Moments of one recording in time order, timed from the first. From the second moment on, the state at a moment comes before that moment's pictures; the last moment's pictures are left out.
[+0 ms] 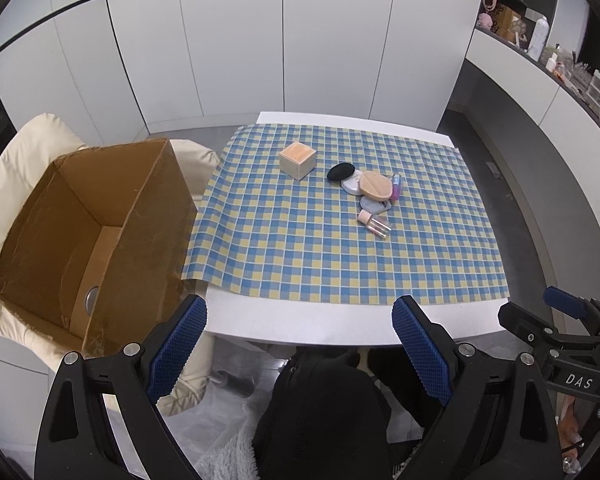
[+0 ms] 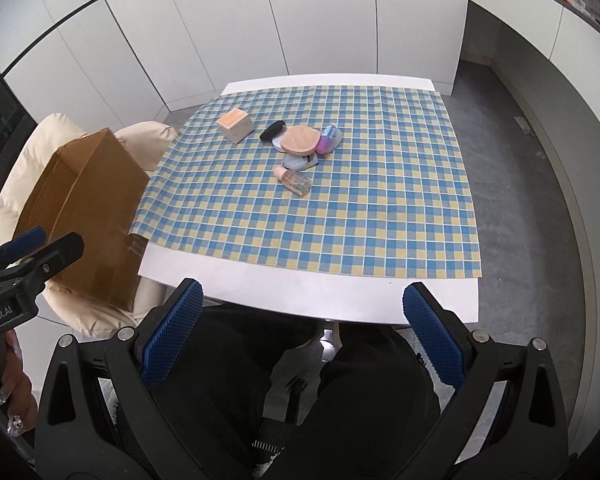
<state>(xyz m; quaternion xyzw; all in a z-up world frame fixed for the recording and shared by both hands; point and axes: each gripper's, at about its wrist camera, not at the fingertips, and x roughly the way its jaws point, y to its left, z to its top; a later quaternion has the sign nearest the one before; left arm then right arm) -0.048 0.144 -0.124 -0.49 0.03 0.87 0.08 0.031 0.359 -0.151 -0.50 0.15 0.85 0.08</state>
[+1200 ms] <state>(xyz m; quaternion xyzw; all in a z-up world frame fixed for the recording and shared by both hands) -0.212 0.168 -0.260 -0.56 0.01 0.83 0.04 -0.162 0.367 -0.309 -0.48 0.24 0.83 0.14</state>
